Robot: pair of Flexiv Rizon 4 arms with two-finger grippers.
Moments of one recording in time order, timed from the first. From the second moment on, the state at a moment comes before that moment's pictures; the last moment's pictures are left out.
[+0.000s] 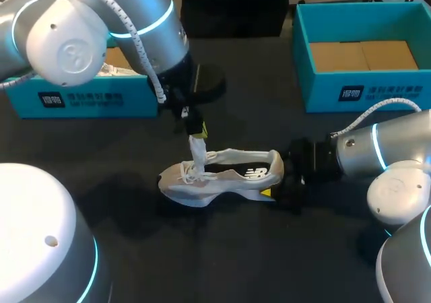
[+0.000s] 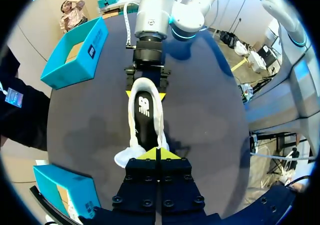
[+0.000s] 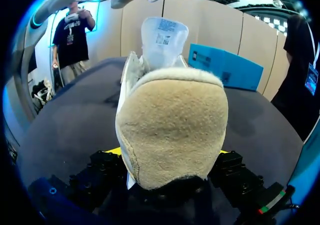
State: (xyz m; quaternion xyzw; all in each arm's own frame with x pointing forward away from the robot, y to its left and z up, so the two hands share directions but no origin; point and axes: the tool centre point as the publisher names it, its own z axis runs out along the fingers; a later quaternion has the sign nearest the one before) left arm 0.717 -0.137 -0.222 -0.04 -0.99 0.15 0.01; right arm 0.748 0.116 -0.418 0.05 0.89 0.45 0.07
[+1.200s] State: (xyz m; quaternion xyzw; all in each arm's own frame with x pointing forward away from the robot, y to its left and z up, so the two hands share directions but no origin) left arm 0.707 -0.180 -0.250 -0.11 -0.98 0.15 0.00; right arm 0.748 0.116 -0.418 0.05 0.89 0.45 0.07
